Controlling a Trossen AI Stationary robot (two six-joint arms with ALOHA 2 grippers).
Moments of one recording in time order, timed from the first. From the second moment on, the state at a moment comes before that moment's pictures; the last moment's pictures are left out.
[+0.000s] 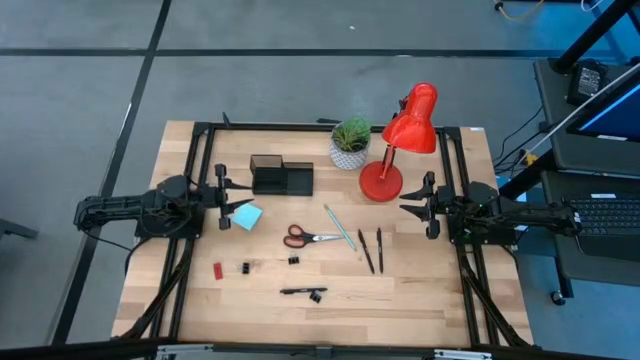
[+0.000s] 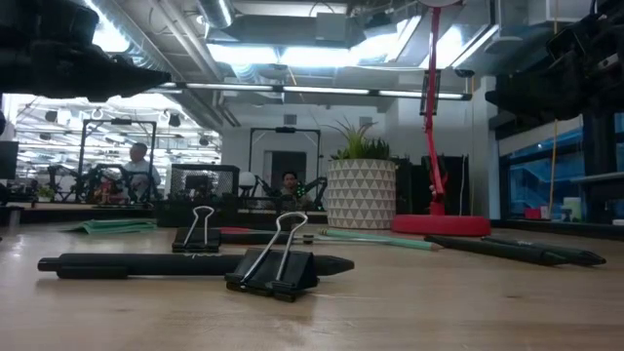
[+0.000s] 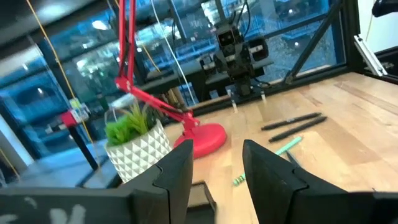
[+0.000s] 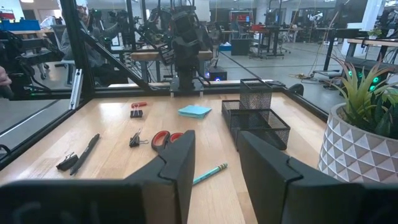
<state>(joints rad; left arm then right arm) 0.12 0.01 0.01 0.06 -0.03 0.35 -0.06 0.03 0.01 0.03 0.00 0.02</state>
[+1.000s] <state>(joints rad) -0.29 0.65 0.30 0.10 -0.64 0.70 -0.06 0.03 0.01 0.03 0.04 0.02</state>
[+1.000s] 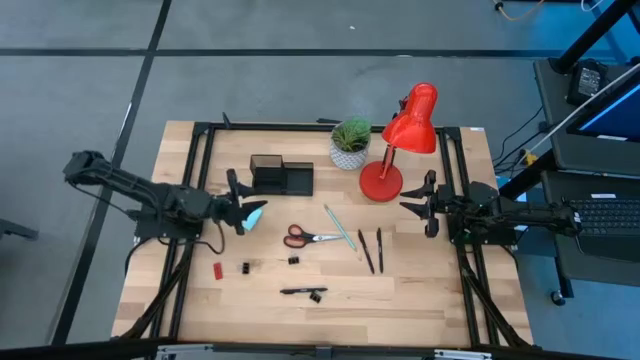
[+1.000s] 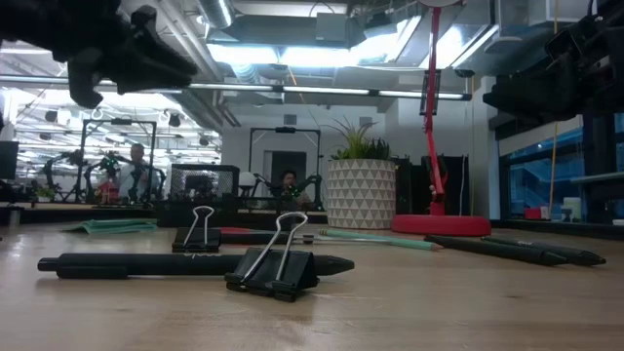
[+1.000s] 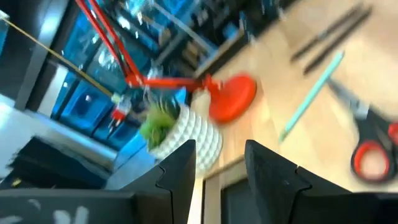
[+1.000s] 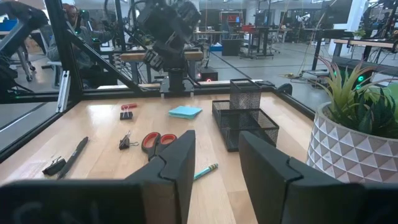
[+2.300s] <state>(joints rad) -0.52 1.34 0.61 -0.68 -0.52 -0.14 -0.06 0.03 0.01 0.03 0.04 0.02</state>
